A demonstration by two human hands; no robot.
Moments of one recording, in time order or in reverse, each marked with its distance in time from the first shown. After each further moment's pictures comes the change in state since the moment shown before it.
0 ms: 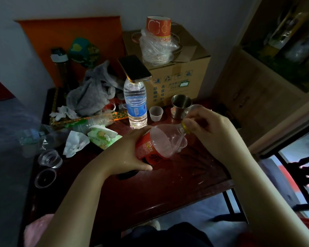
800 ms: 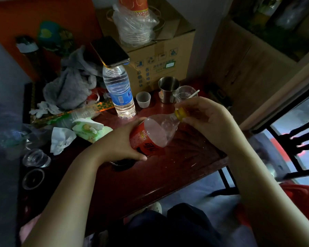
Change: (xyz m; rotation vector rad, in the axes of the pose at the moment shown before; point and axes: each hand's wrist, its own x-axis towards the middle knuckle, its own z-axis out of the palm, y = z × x) left_hand 0.032 -0.005 0.019 0.031 -0.150 -0.060; right_hand -0.013 0.044 -0.006 0.344 -0.069 0.027
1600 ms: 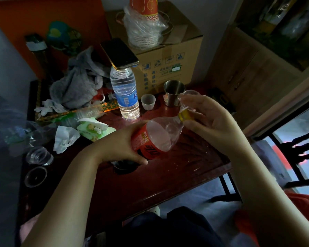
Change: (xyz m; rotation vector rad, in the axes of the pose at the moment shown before) left_hand -0.008 0.000 -0.015 -0.112 -0.052 0.075; right_hand 0.007 -0.003 0.009 0.180 -0.069 -0.036
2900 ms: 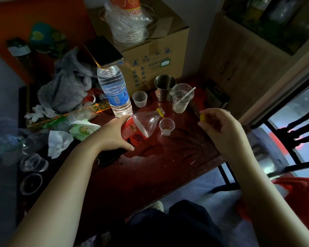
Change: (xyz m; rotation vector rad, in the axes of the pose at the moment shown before) left_hand 0.036 -0.031 -0.003 0.271 0.082 -0.232; right_hand -0.043 0.042 -0.022 -0.555 0.375 0.215
